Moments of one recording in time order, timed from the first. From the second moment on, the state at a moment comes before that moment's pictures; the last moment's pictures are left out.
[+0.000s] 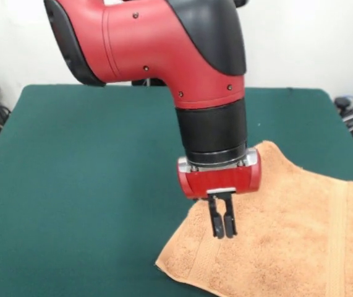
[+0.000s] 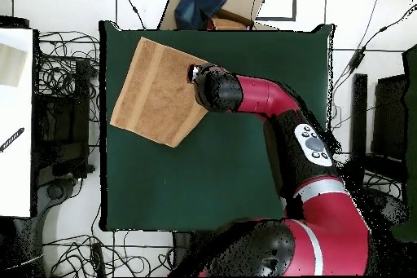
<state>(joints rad) -0.49 -0.43 0.44 1.42 -0.23 0.36 1.66</state>
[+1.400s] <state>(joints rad) -0.70 -0.23 0.56 1.40 -0.28 0.28 1.66</state>
